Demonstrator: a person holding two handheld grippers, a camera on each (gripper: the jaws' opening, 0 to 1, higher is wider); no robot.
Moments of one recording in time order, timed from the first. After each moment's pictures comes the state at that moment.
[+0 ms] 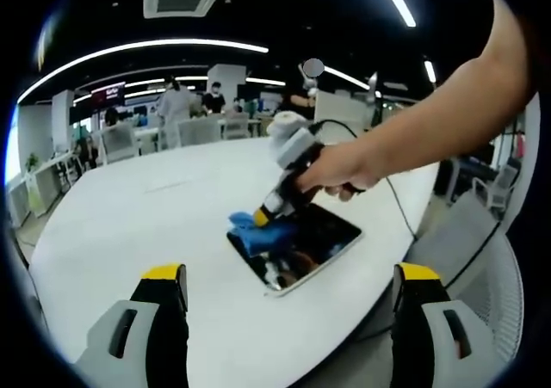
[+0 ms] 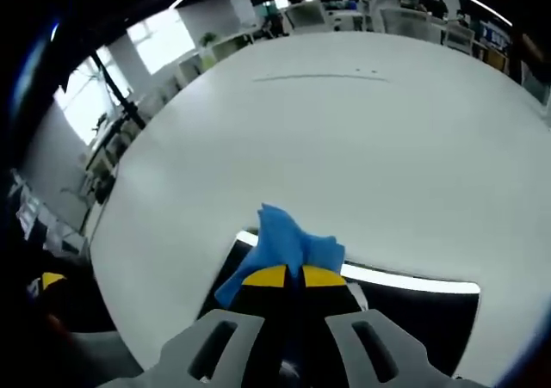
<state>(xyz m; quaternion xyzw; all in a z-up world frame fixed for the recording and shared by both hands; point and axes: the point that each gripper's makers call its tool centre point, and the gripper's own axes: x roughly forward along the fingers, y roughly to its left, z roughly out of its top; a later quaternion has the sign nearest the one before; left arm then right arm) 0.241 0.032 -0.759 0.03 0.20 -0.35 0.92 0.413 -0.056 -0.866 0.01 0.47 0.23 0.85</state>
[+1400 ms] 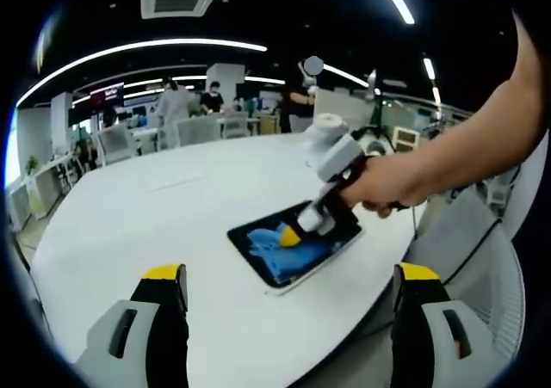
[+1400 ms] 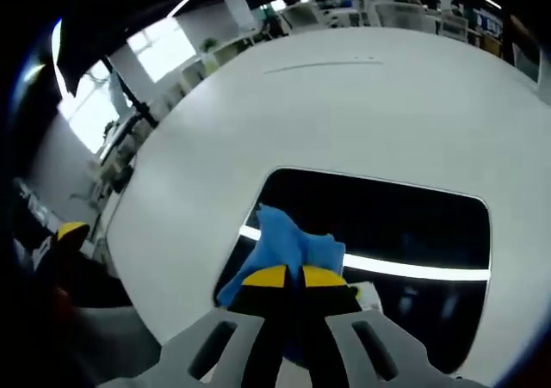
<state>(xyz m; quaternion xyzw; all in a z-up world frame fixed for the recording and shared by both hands) 0.240 0.033 -0.761 0.04 0.20 -0.35 0.91 0.340 -0.057 -0.868 0.04 0.48 0.24 0.85</state>
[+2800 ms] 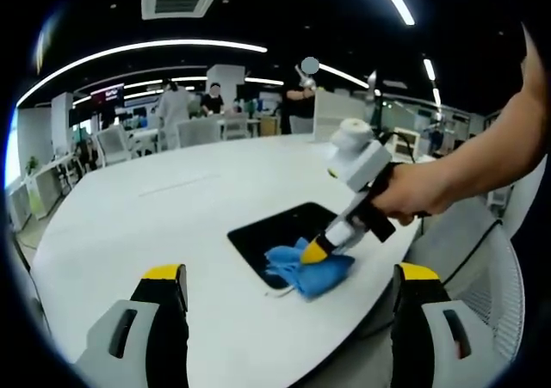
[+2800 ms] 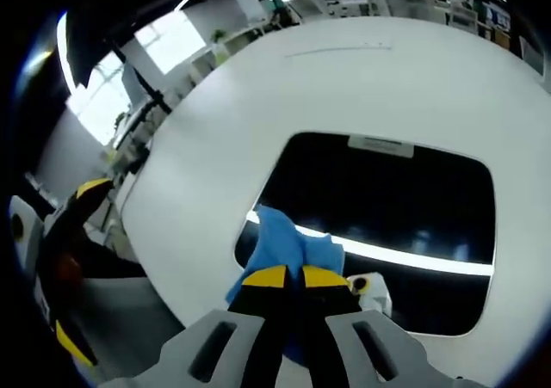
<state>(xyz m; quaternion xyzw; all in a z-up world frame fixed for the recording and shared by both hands) 0.240 0.034 -0.758 0.04 0.20 -0.35 0.92 0.299 -0.060 -0.867 0.04 0.50 0.26 0.83</state>
